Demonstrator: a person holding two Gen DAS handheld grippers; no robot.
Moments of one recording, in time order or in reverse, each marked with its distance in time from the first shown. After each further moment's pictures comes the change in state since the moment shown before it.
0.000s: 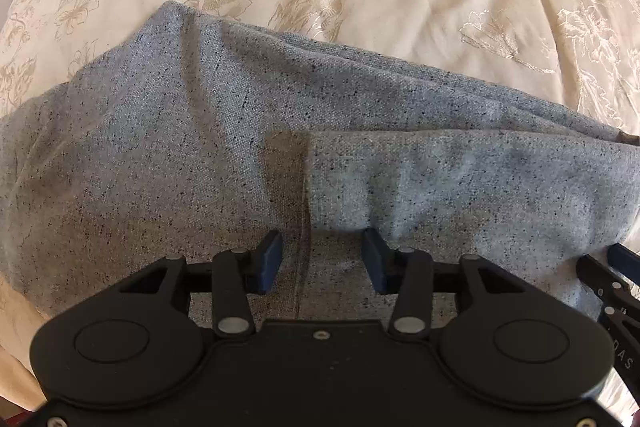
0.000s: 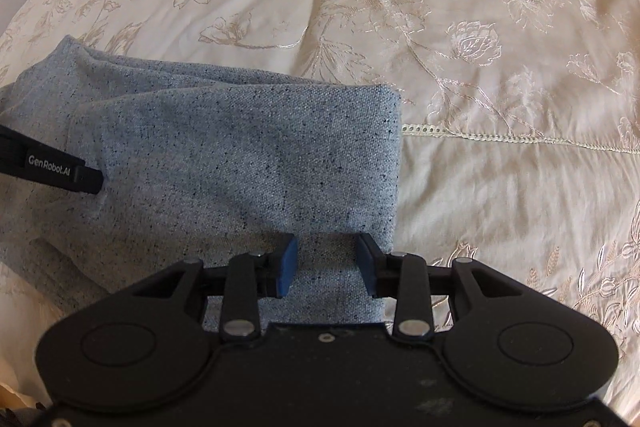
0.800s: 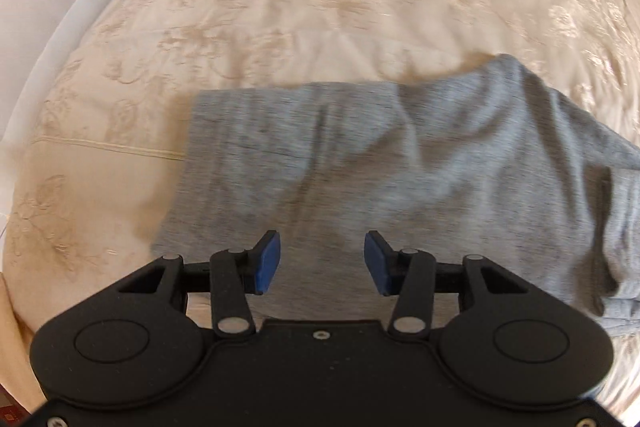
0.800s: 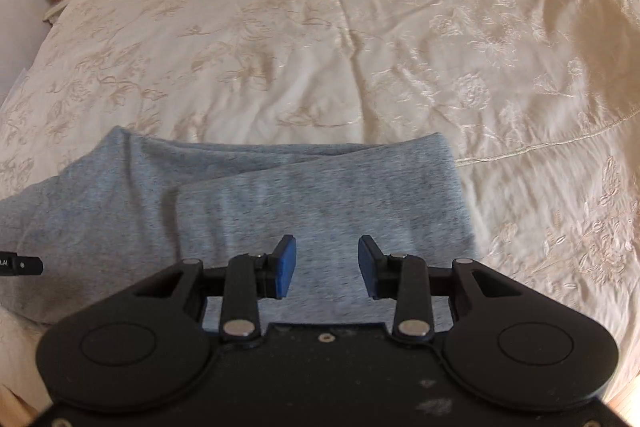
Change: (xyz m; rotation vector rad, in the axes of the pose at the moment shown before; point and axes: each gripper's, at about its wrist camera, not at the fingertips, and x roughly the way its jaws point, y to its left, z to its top) left arm -0.035 0.281 -0.015 -0.117 -0.126 0.057; right arm -0.082 0.128 0.017 0.191 -0.134 -0.050
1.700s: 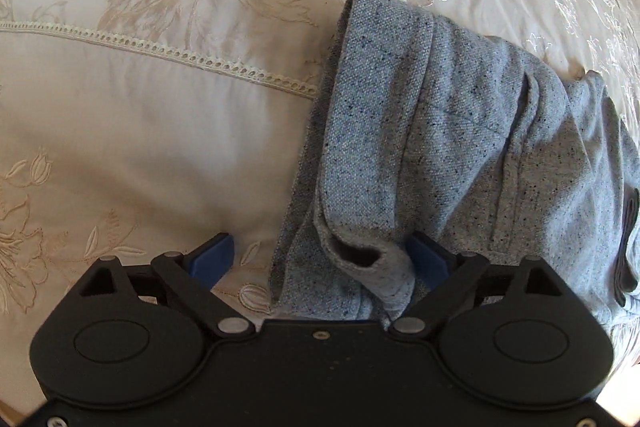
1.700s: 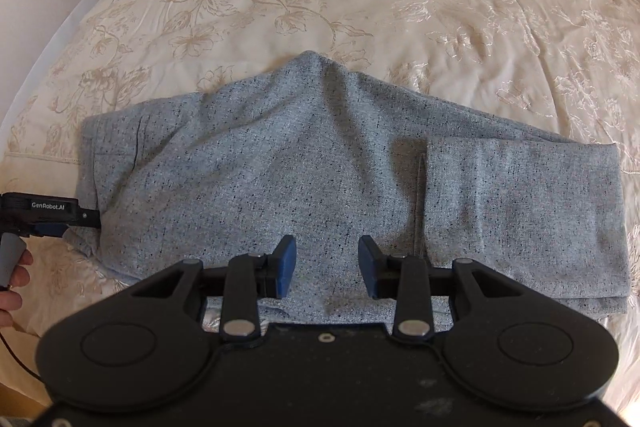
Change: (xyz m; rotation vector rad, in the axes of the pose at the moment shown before) left arm 0.117 0.125 -0.009 -0.125 0.161 -0.313; right arm -0.003 0.173 -0.028 -0.178 0.100 0.081
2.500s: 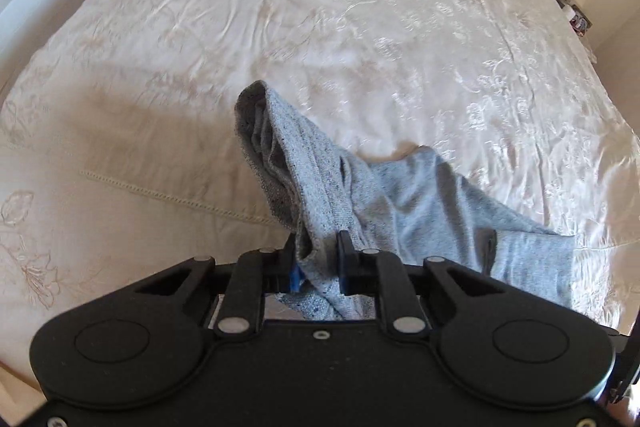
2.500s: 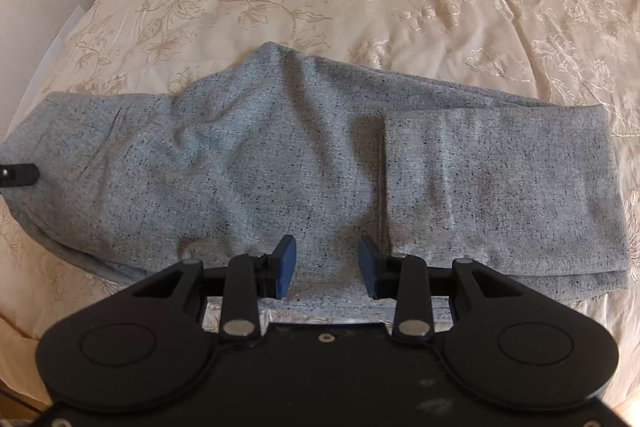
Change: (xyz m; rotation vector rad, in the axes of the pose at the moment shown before) left arm -0.148 -0.116 -0.002 0.105 -0.269 -0.094; right arm 0.001 -0.060 -0.013 0.104 0.021 0.037
